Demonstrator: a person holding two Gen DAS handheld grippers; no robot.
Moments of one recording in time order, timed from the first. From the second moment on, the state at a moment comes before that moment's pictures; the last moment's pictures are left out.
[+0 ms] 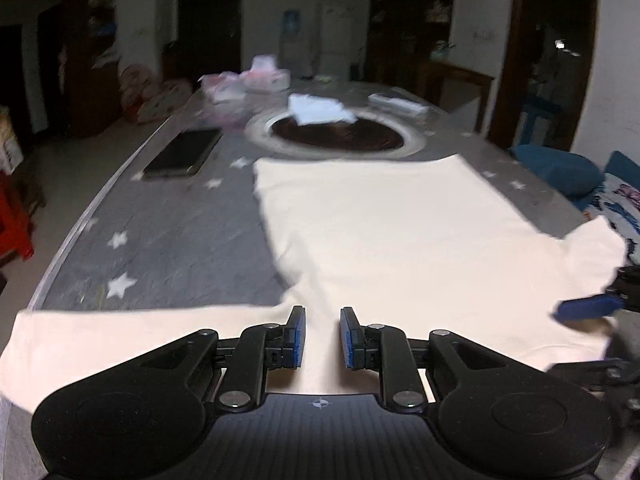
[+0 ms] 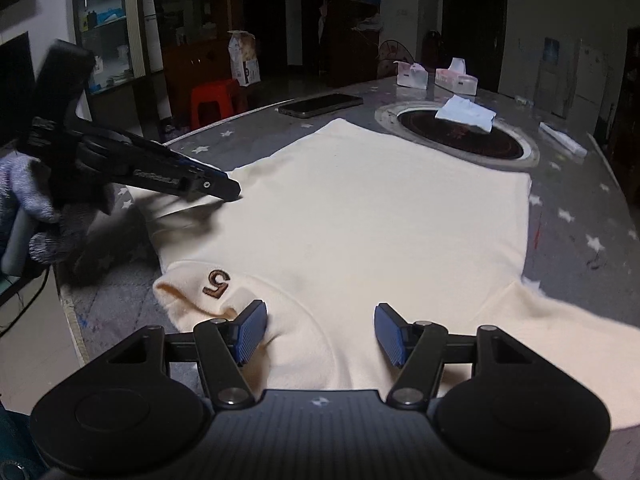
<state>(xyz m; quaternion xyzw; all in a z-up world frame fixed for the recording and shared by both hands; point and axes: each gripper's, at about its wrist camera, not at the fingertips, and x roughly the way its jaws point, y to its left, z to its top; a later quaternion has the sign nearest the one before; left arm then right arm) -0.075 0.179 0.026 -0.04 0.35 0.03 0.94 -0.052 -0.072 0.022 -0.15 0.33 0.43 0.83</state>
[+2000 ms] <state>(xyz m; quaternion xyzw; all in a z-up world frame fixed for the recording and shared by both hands) -0.084 0.050 0.048 0.04 0.30 -0.13 0.94 0.003 -0.198 0.038 -0.06 0.32 0.22 0.92</state>
